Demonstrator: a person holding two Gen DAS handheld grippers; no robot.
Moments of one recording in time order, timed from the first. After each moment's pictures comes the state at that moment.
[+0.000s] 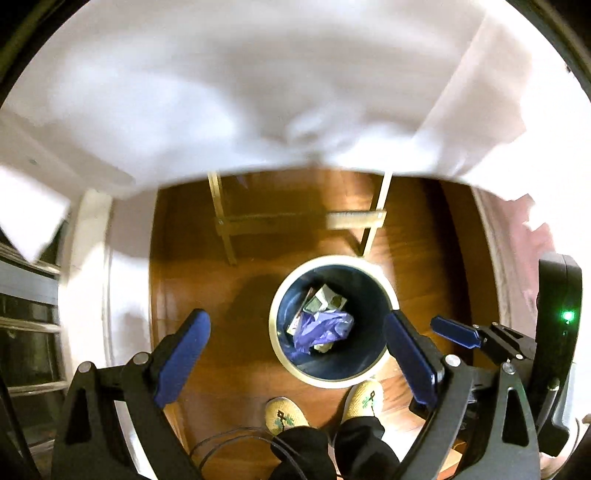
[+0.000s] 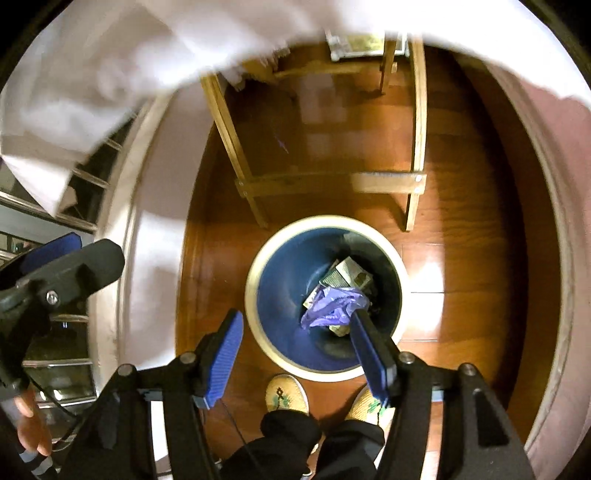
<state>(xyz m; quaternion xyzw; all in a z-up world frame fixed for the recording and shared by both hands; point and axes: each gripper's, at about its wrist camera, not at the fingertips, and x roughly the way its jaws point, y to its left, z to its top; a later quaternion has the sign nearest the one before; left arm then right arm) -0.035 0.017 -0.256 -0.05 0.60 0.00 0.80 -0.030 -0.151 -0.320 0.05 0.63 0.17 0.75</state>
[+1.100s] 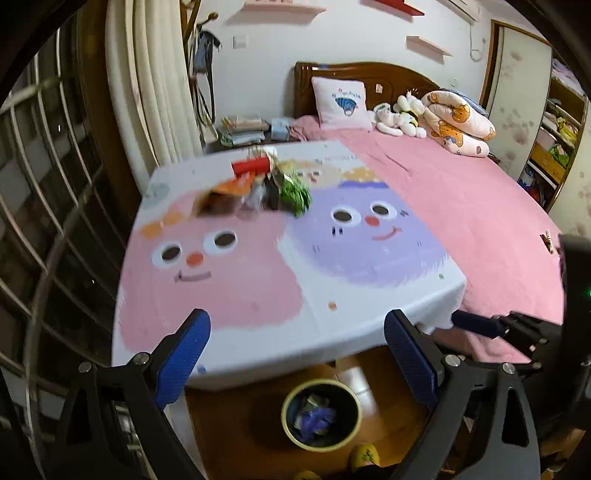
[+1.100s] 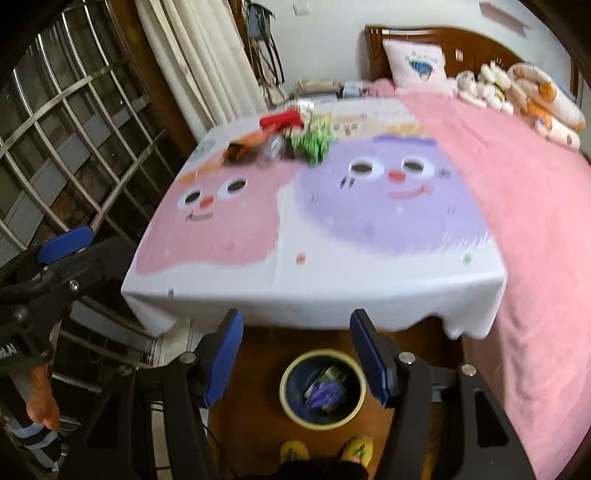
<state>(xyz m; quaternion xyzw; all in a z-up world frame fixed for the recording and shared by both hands) -0.023 0.016 0.082 0.02 0.41 -0.09 0.91 -0.016 -0.157 0.019 0.03 0.46 0.12 0.88</state>
